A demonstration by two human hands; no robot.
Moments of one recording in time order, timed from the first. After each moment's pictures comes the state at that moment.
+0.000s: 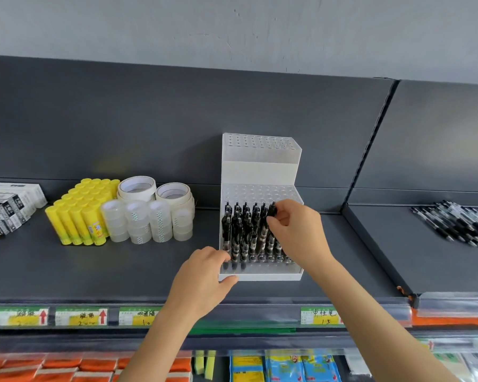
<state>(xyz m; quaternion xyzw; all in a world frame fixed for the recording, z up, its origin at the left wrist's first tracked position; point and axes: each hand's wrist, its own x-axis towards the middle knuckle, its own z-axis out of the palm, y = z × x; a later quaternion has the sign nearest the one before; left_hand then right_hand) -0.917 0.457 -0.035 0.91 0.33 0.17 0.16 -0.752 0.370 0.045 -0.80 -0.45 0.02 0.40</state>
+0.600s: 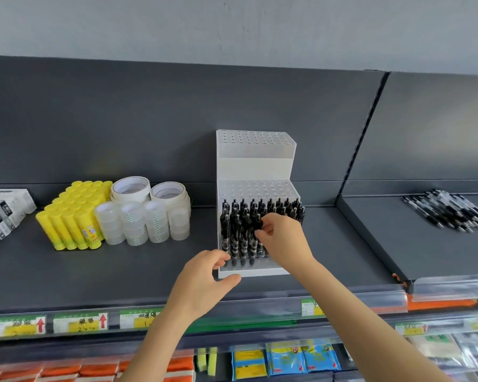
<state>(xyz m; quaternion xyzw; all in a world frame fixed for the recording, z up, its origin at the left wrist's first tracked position) -0.925 0.457 -0.037 0.86 0.33 0.20 0.34 -0.755 0.386 0.007 -0.83 -0.44 0.08 0.34</state>
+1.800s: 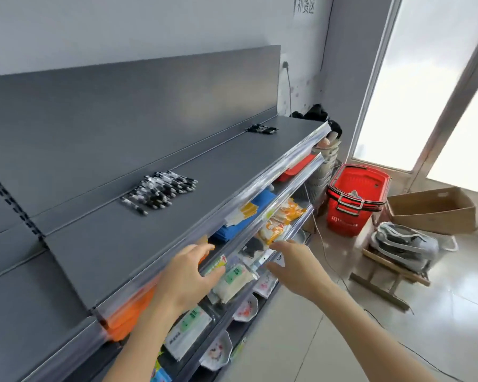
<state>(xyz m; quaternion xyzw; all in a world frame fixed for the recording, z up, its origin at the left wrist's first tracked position) -0.546 0.081 -0.025 0.96 -0.01 0.04 0.29 -0.511 -0.146 -0.027 -0.96 -0.12 0.03 0.24</state>
